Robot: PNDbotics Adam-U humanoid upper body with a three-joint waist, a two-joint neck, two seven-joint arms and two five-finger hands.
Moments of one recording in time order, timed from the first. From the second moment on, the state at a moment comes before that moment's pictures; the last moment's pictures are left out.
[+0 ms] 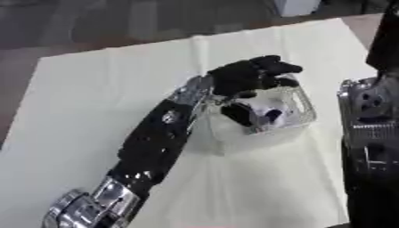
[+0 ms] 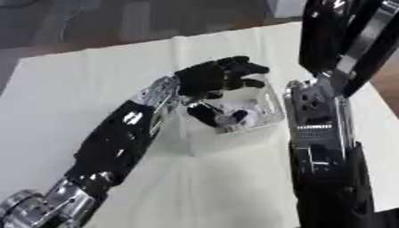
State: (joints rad) left arm -0.94 -0.04 -0.21 -0.87 -1.27 -0.85 0.20; right arm -0.53 -0.01 0.12 -1.99 0.87 0.00 -0.67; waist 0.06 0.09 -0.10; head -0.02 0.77
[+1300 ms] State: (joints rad) left arm -0.71 0.18 -0.13 -1.56 -0.38 -0.37 -0.24; right arm -0.52 -0.03 0.11 -1.99 0.88 0.02 -0.66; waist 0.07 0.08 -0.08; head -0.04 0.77
